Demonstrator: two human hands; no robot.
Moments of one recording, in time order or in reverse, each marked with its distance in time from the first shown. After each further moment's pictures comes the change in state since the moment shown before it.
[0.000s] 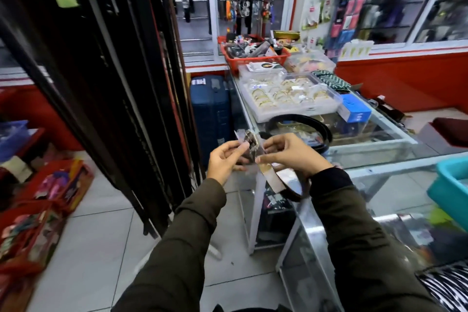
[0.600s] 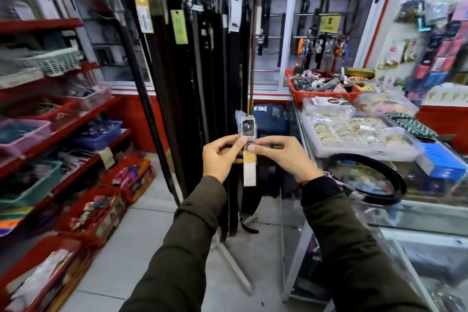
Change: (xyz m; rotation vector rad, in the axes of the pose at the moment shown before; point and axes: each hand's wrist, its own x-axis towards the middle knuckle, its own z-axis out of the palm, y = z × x) left_hand -0.025 0.088 -0.095 0.108 0.393 0.387; right_hand 0.047 -0.086 0.090 0.168 -0.047 -0.372
